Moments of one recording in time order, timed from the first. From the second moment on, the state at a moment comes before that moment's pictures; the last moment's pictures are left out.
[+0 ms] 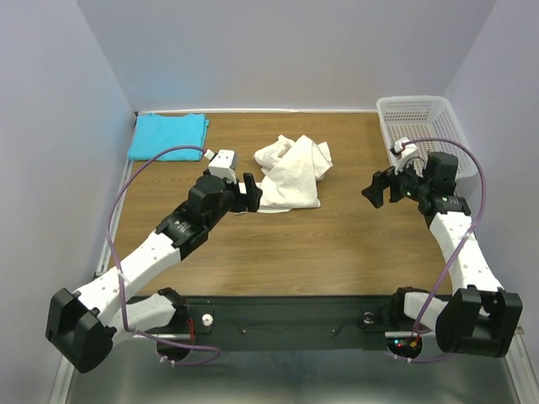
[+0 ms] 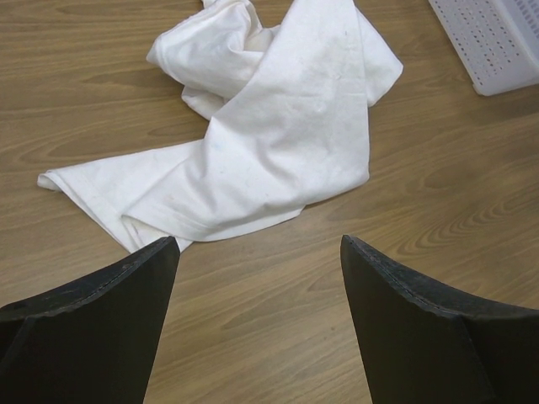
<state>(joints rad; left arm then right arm) -0.65 1.00 0.75 -0.09 -0.17 -0.38 -0.12 1.11 0.86 -0.33 -0.67 -0.31</state>
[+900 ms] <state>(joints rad) -0.65 1.68 1.30 -0.09 0.01 -0.29 -0.15 1.07 0.78 -0.33 -0.72 -0.31</state>
